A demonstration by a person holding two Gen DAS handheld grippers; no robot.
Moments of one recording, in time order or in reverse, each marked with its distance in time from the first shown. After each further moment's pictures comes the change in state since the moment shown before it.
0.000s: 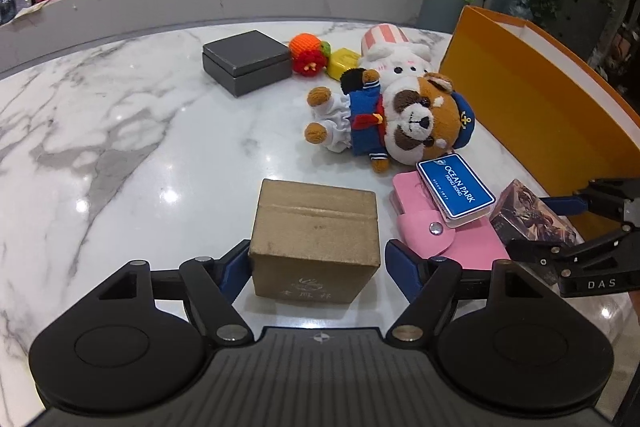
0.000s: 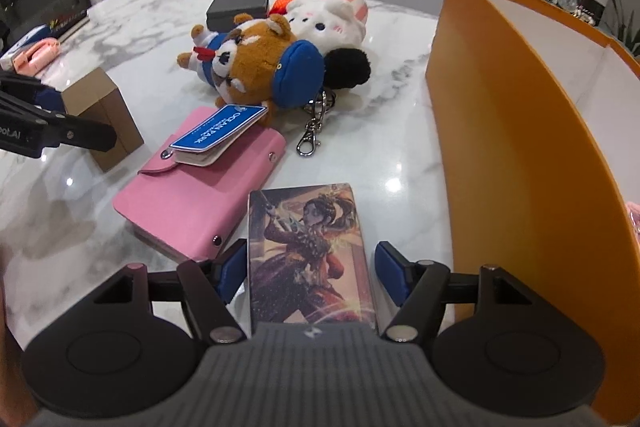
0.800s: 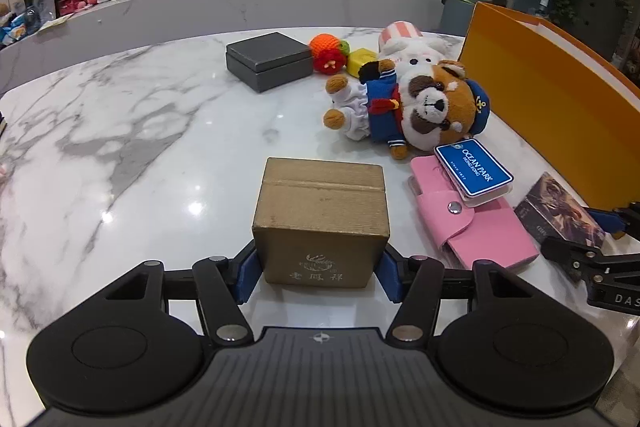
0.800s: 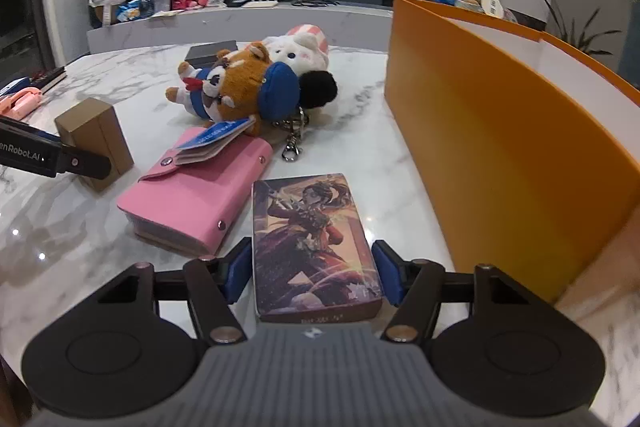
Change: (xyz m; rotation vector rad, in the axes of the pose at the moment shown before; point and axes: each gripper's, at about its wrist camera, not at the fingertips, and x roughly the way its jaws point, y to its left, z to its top) left arm -0.004 -0.007 -0.024 0.007 -0.050 0.087; right arm -0.020 0.017 -0.044 0.108 -0.198 -0.104
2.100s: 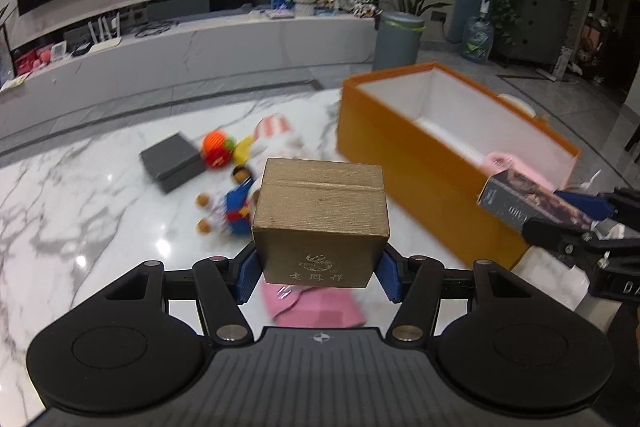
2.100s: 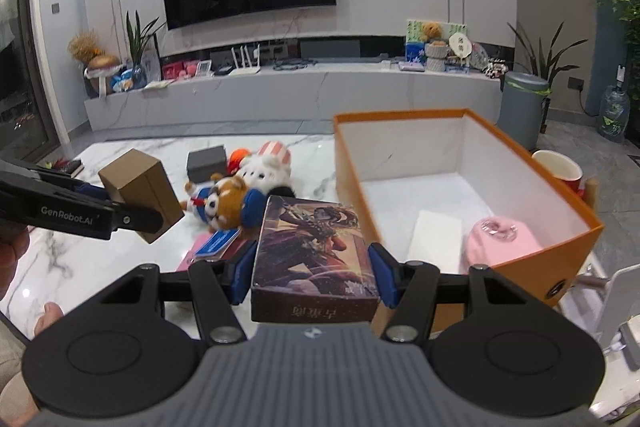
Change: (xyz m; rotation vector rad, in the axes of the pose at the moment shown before) left arm -0.075 -0.106 0.069 0.114 -0.079 -0.111; right arm -0.135 -0.054 0.042 0.103 -0.164 0.016
